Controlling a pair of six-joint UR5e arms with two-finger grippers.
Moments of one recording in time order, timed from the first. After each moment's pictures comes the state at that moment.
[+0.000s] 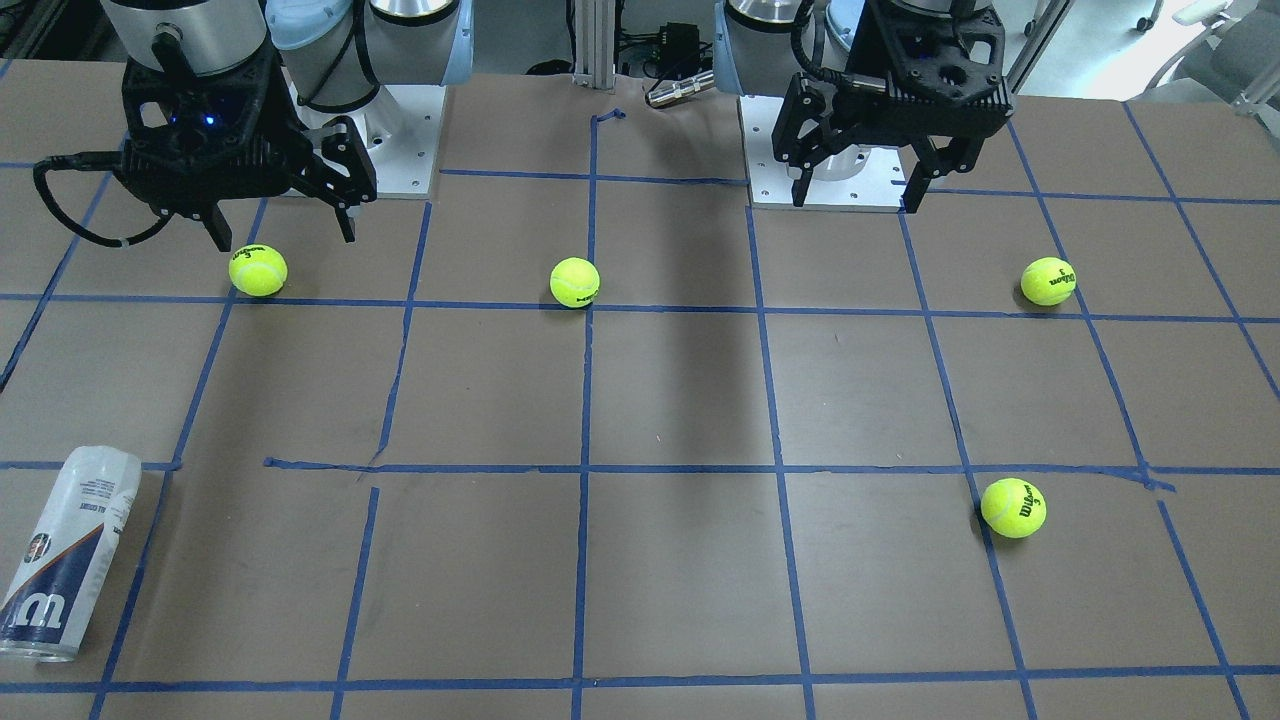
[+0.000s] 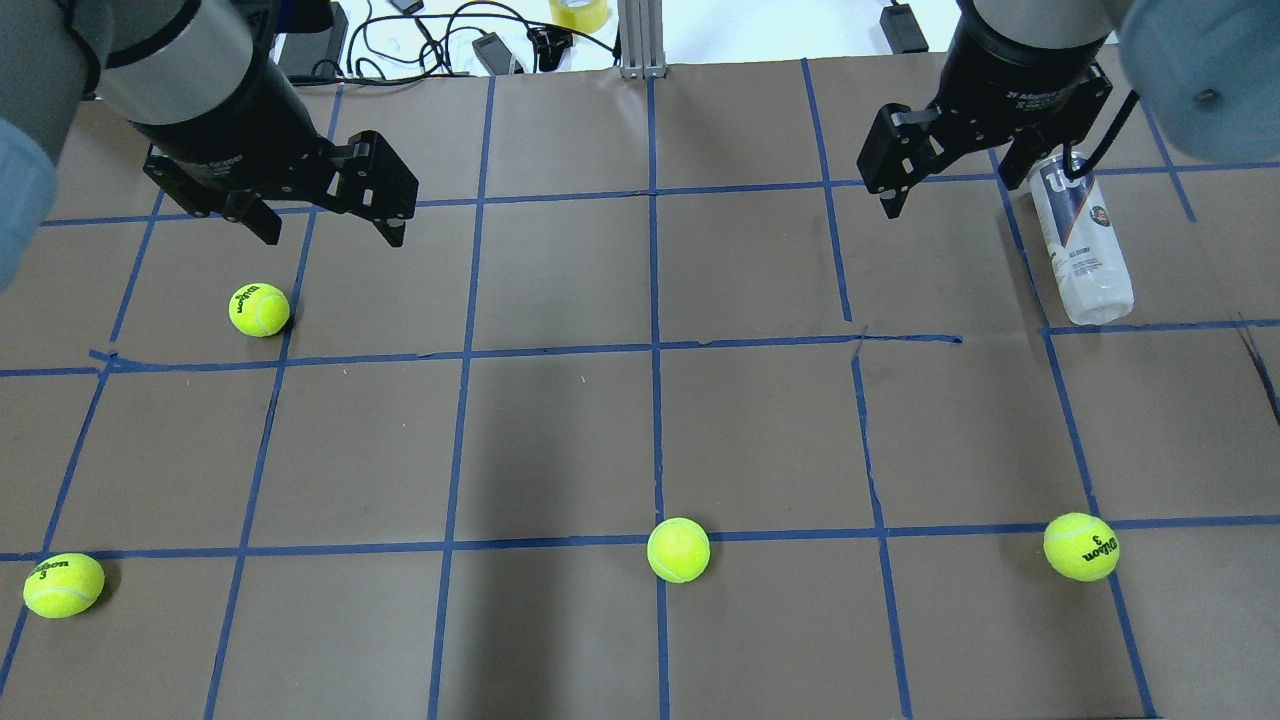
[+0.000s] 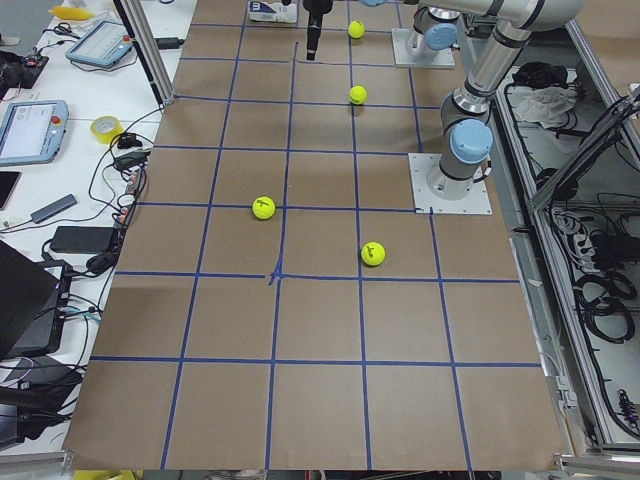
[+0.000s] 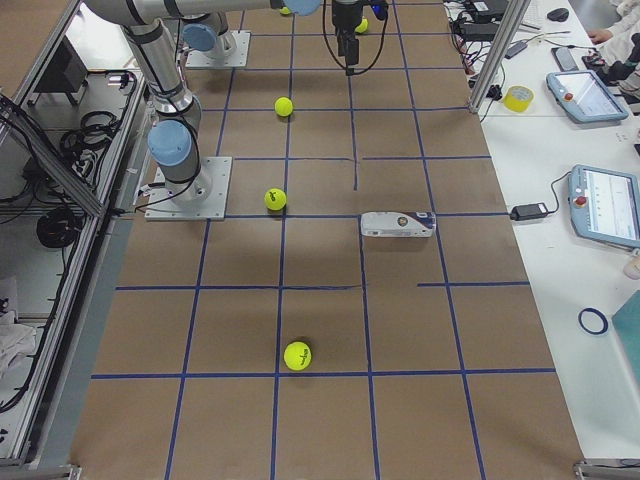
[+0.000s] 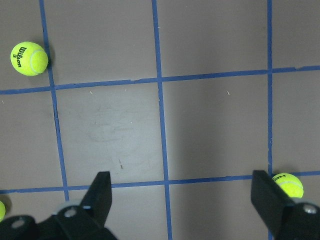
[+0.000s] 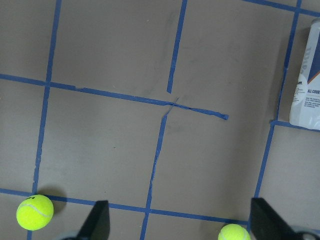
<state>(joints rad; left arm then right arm) -1.63 -1.47 -1.56 -1.56 1.59 0.00 1.62 -1.57 1.51 -1.56 -1.63 -0.14</state>
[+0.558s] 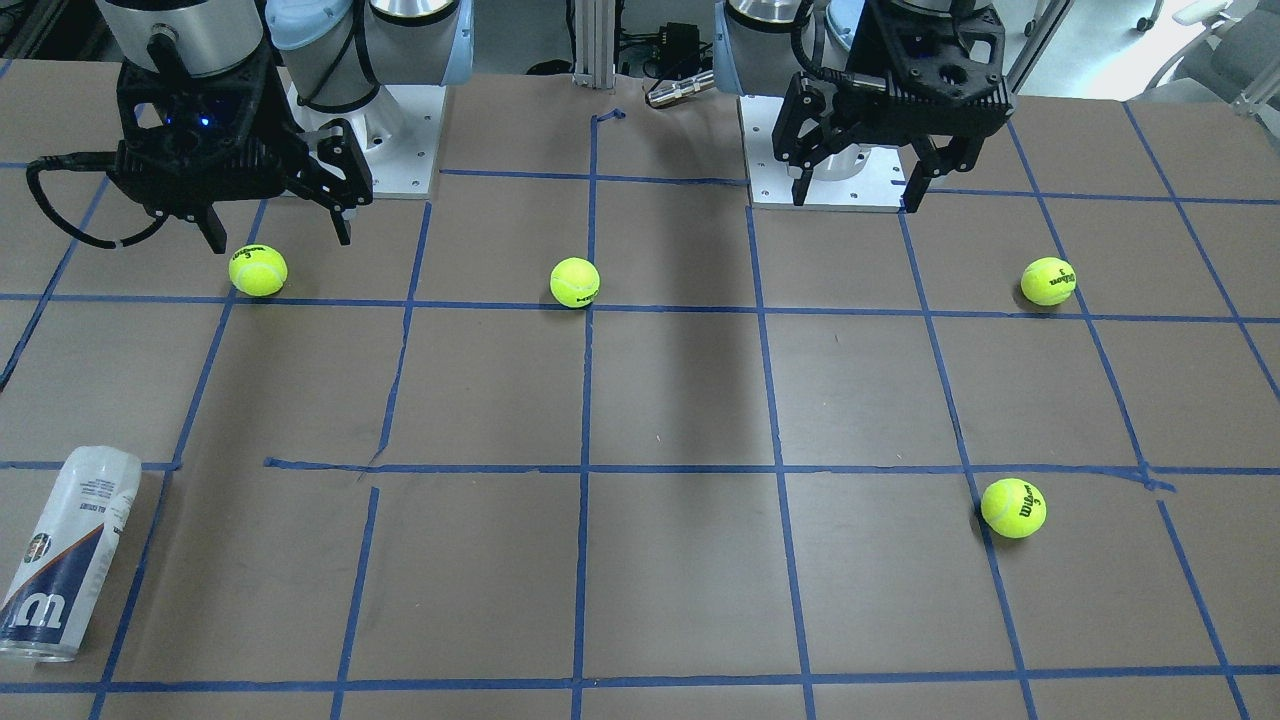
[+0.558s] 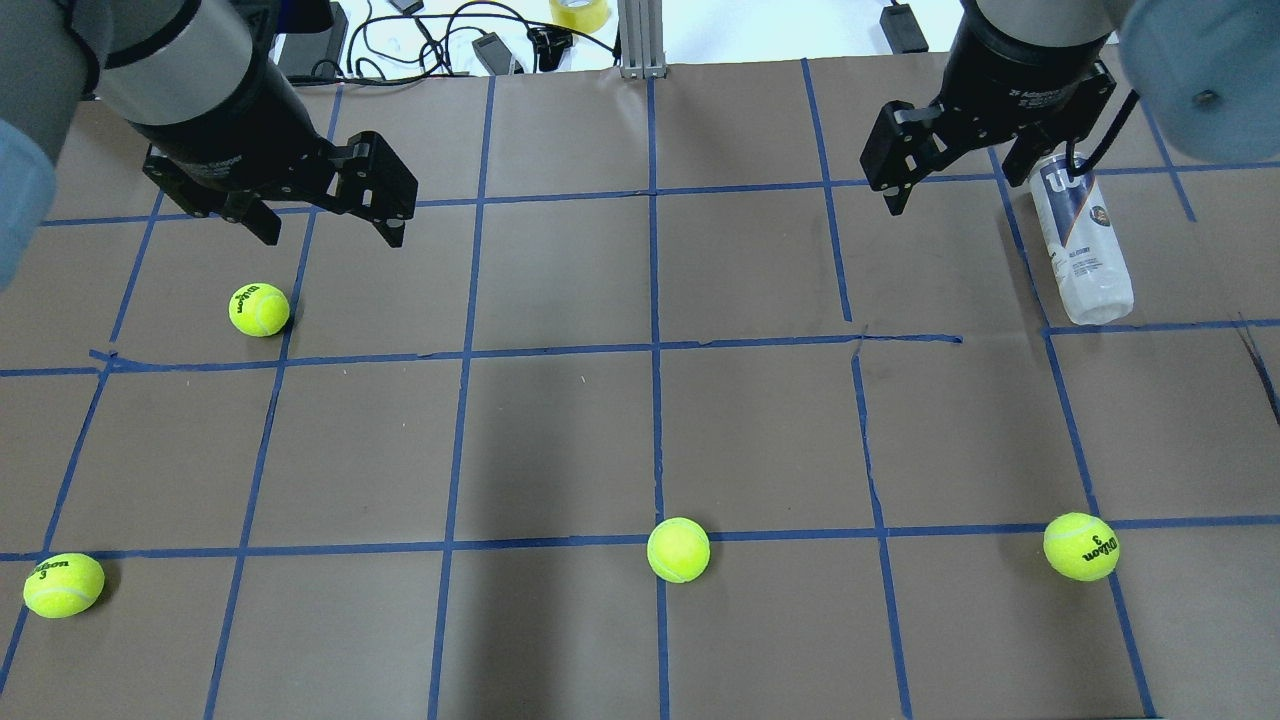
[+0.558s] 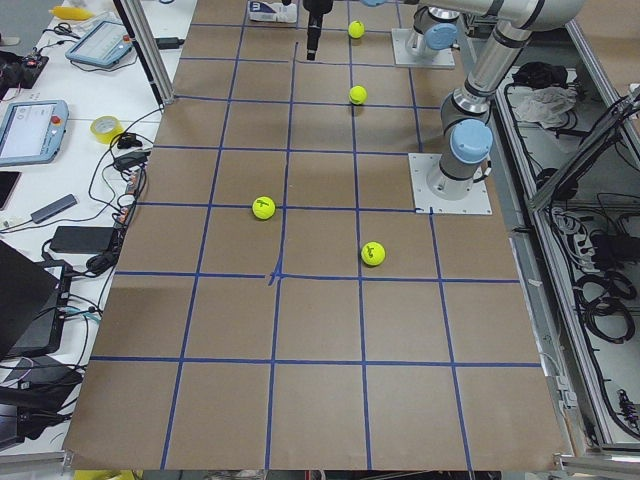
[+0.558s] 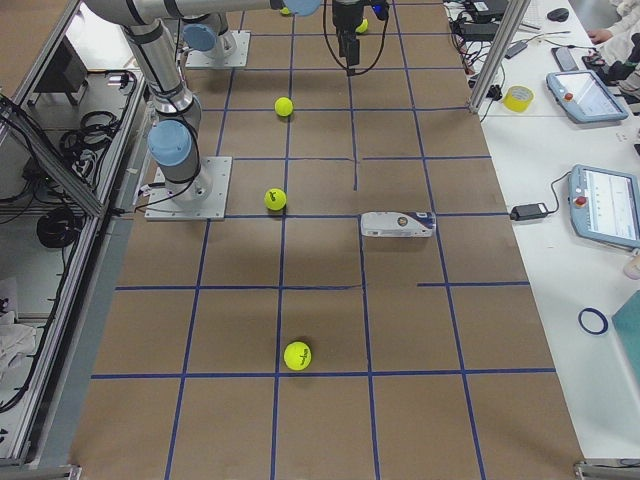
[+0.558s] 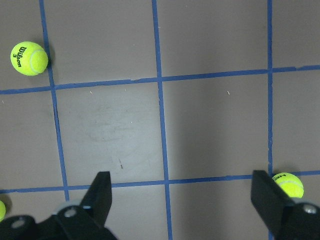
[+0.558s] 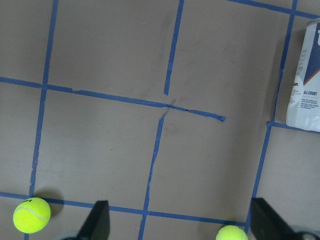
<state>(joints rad) -1.63 -1.47 -1.56 -1.56 1.59 0.00 1.61 -1.57 1.51 -1.56 -1.64 -0.13</state>
